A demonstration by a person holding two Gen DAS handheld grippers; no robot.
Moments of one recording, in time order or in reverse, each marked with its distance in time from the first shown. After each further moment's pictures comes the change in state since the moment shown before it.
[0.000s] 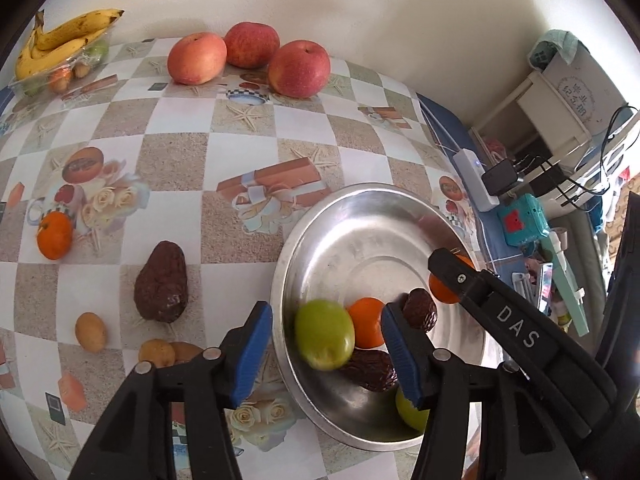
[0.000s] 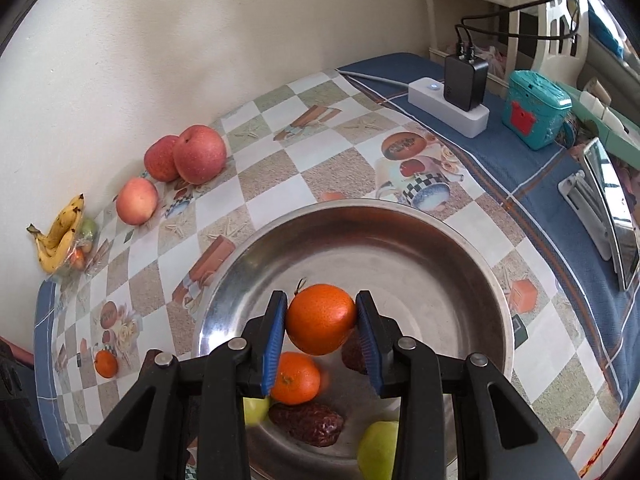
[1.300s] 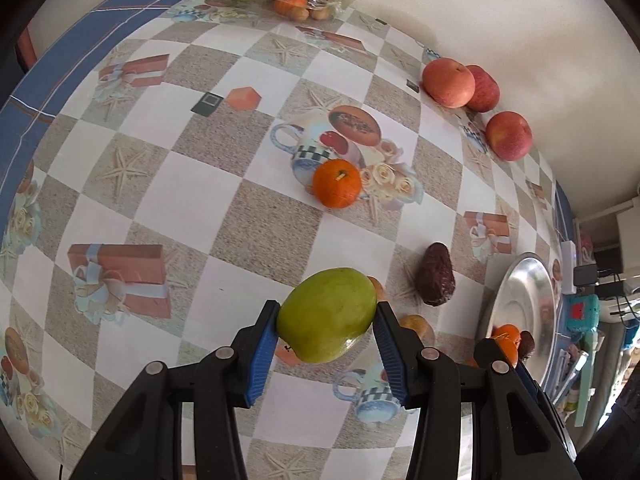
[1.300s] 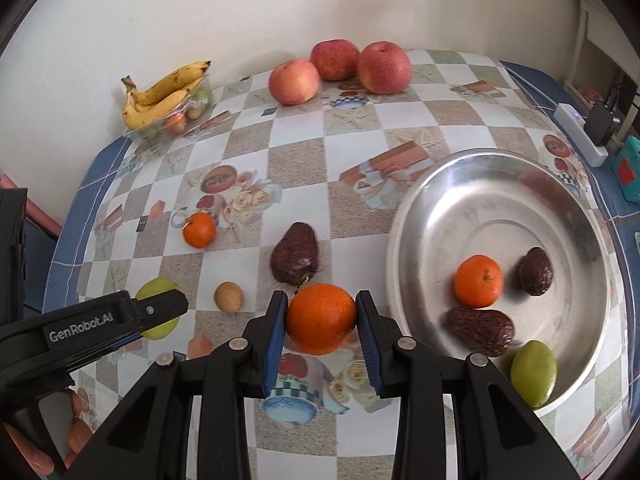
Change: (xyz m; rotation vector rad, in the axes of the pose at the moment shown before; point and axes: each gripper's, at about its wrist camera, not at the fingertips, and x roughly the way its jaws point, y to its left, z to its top) left arm -0.075 0.161 -0.025 -0.420 0.034 0.214; right arm -0.013 0.121 -0.083 -0.371 0.138 0.168
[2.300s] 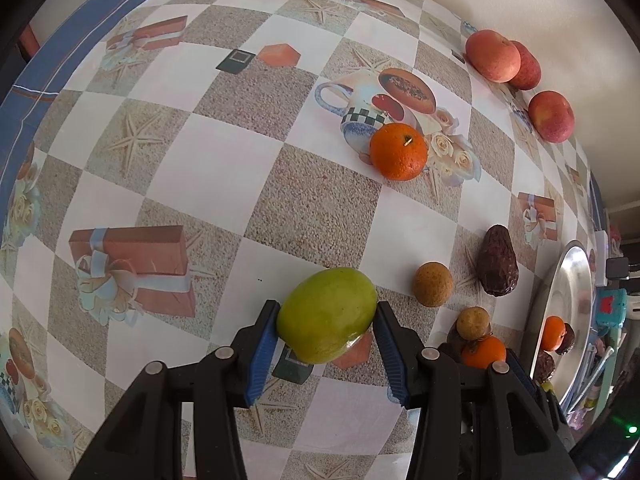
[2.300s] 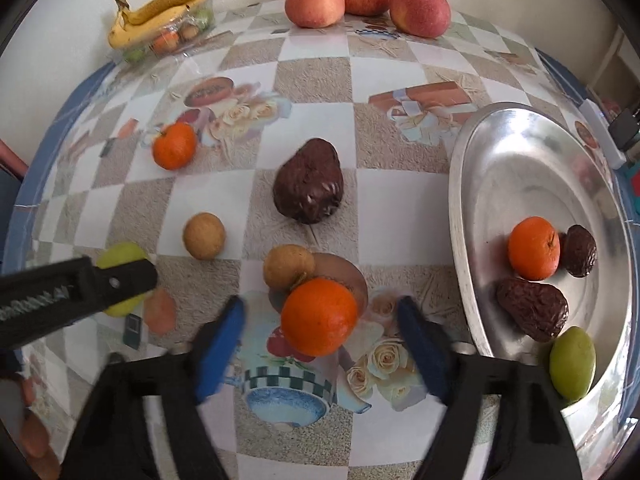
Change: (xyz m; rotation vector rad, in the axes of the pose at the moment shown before) left arm 0.035 0.020 -0.003 -0.011 0.077 0.095; right arm 0.070 0.034 -0.026 -0.110 0.166 -0.084
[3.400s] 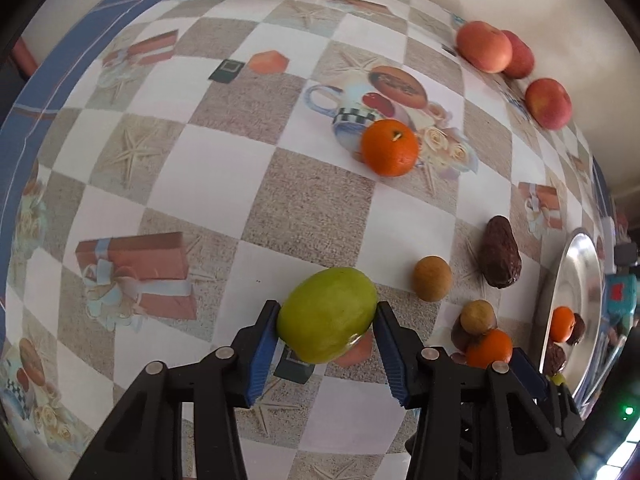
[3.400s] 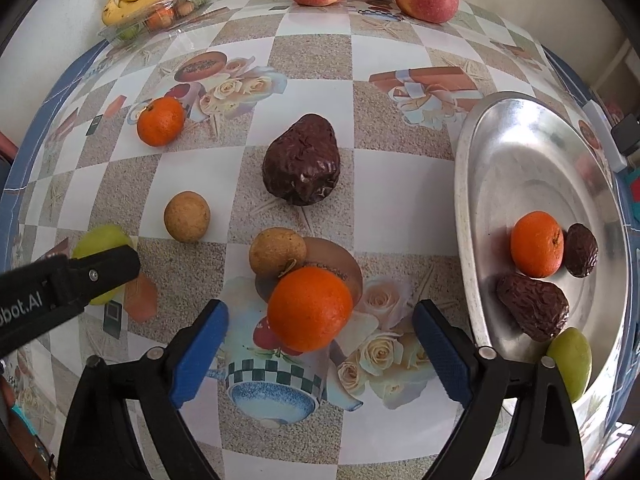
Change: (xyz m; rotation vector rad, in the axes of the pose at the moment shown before) left arm 0.000 -0.013 0.001 0.037 -0.009 0.032; right arm 0.013 0.002 0.005 -0.040 0.068 -0.056
